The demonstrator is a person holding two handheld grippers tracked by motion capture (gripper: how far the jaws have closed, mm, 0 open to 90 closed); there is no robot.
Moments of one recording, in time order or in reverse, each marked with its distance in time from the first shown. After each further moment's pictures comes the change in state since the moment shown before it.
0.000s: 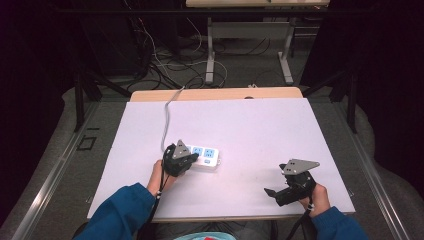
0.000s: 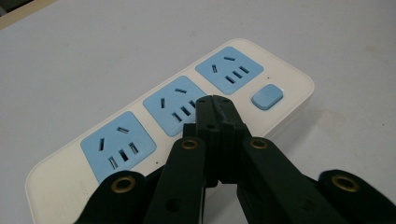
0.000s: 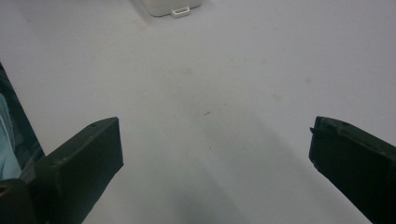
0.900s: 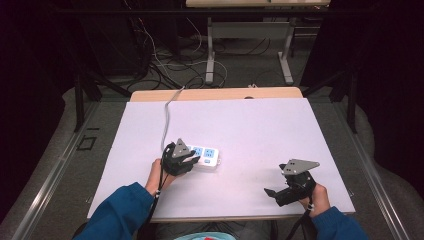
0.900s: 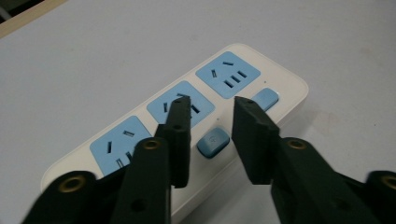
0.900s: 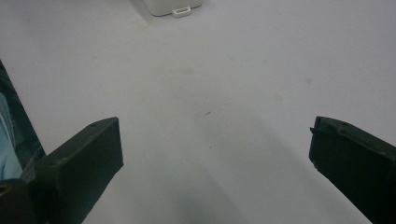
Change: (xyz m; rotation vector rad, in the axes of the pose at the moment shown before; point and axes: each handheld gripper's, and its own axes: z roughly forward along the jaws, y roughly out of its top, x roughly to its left) left arm 0.002 0.008 -0.008 0.022 0.004 0.010; right arm 0.000 0.000 0.000 0.000 0.003 -0.003
